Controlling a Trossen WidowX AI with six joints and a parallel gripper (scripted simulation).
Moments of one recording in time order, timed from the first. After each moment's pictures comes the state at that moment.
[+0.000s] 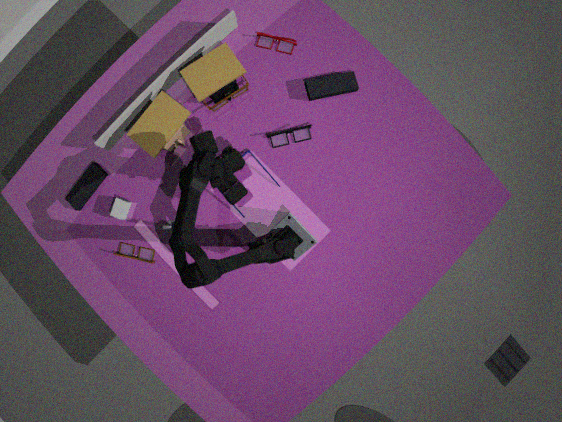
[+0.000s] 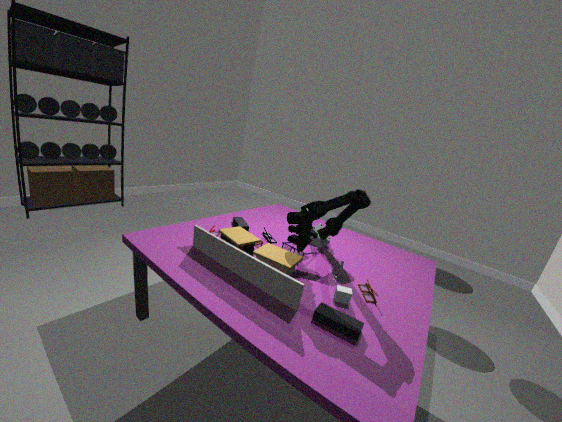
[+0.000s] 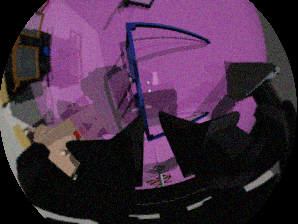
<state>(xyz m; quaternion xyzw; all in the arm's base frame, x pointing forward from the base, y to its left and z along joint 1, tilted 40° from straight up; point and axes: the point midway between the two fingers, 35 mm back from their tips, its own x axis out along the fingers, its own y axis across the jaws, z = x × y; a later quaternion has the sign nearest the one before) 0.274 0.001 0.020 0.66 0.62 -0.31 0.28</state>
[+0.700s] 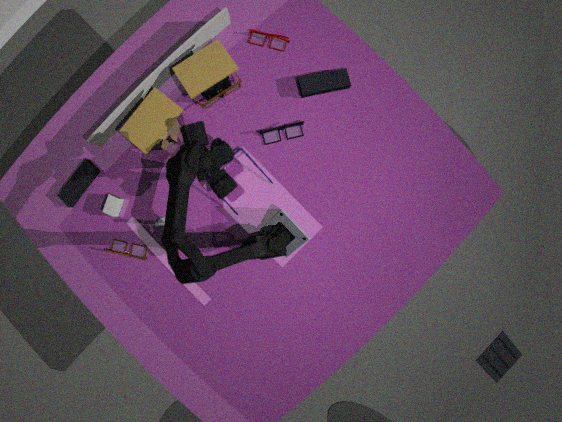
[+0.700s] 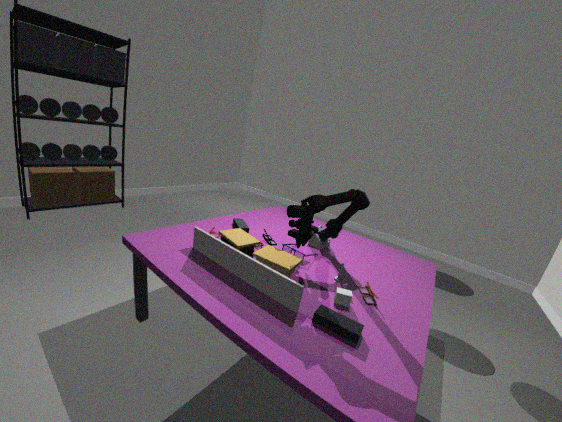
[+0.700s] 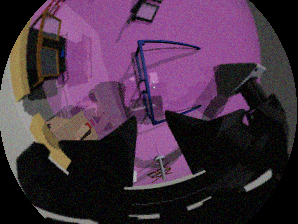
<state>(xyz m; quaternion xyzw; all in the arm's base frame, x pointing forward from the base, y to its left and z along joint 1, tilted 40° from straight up) 0.281 -0.026 0.050 0.66 0.62 -0.31 0.28</state>
